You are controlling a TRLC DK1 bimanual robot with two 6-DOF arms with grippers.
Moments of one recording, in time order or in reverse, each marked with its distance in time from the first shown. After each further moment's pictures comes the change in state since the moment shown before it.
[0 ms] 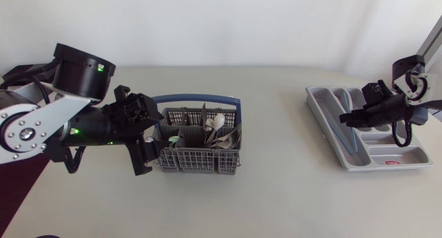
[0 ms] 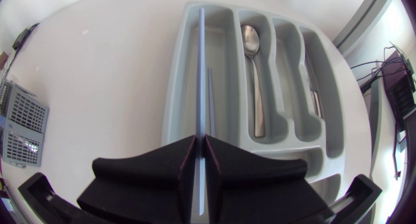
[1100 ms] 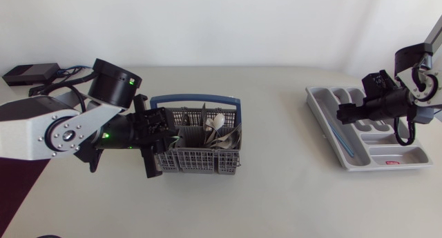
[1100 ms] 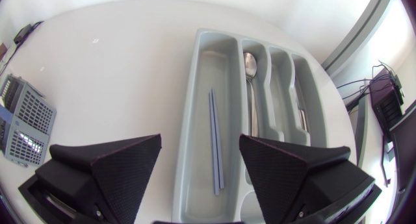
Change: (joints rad) left arm -0.036 0.143 -0.002 0.074 -0.052 0.058; right arm 0.088 -0.187 -0.093 0.041 0.071 0.019
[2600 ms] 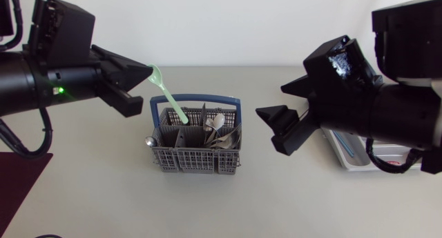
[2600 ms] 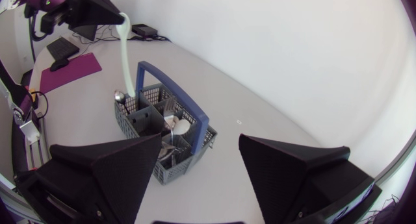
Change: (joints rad) left arm -0.022 -0.360 0.172 -0.086 -0.019 -0.687; right arm 0.928 -0.565 -0.102 -0.066 0.208 0.082
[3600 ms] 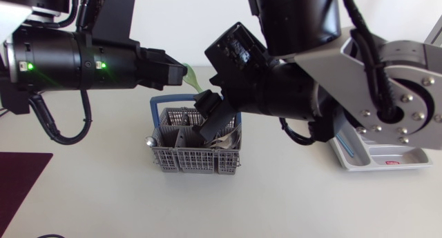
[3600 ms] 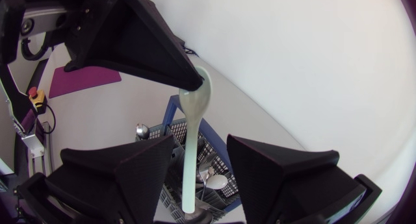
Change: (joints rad) left arm -0.092 0.174 0.143 -0.043 0.052 -0.336; right arm 0.174 0.355 0.213 0.175 0.021 -0.031
